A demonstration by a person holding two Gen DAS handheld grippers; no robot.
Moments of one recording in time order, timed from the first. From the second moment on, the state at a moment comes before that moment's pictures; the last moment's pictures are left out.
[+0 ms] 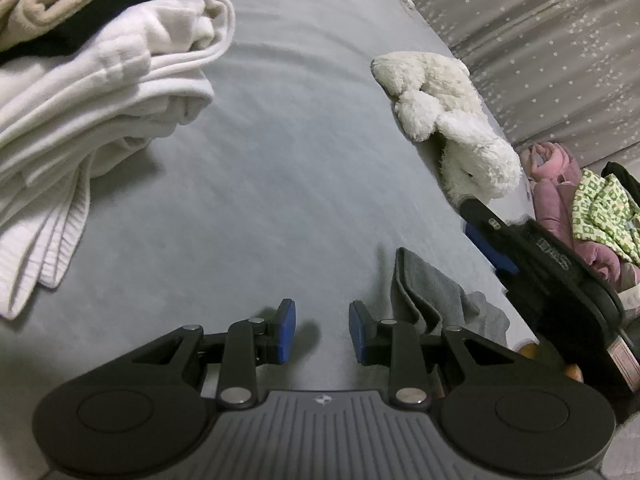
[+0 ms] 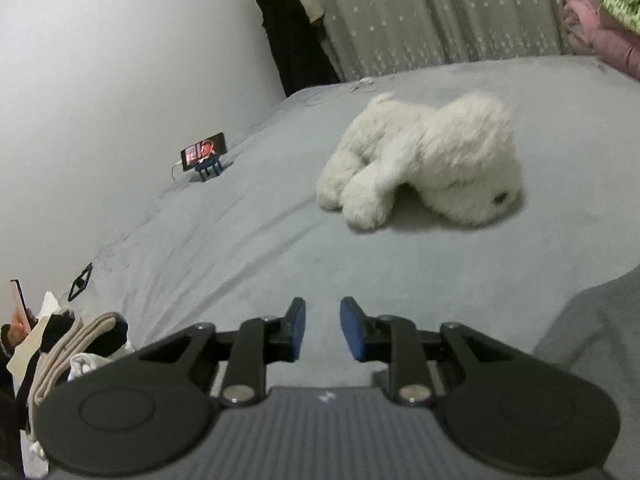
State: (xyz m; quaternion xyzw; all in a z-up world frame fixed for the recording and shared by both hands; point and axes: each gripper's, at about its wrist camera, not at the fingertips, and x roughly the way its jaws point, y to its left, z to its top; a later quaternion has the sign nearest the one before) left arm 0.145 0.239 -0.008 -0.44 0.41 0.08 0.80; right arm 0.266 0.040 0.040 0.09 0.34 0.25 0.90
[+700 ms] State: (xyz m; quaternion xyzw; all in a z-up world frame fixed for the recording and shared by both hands) left arm 0.144 0.237 -0.007 -0.44 0.41 0.08 0.80; right arm 0.145 0.043 -0.015 -0.23 0.34 0.21 0.89
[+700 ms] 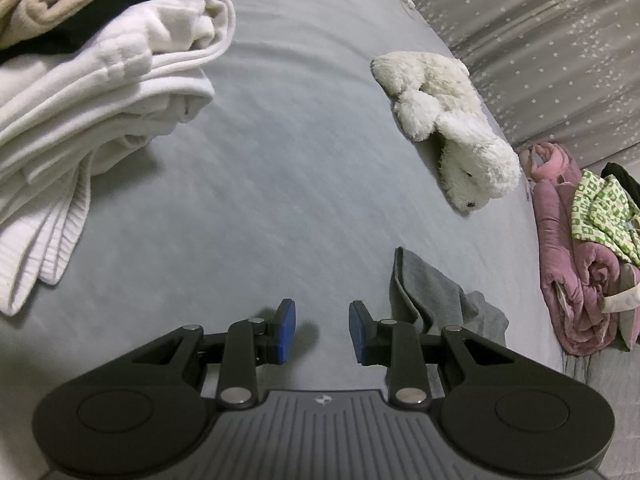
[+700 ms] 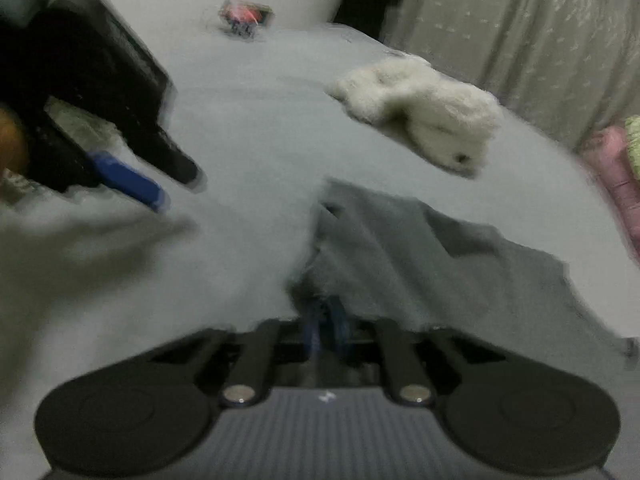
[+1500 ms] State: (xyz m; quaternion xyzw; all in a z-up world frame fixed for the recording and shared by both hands) left arm 0.149 0.225 -0.009 -0.41 0.42 0.08 0.80; right arm 0.225 -0.029 0.029 -0.04 0.34 0.21 0.91
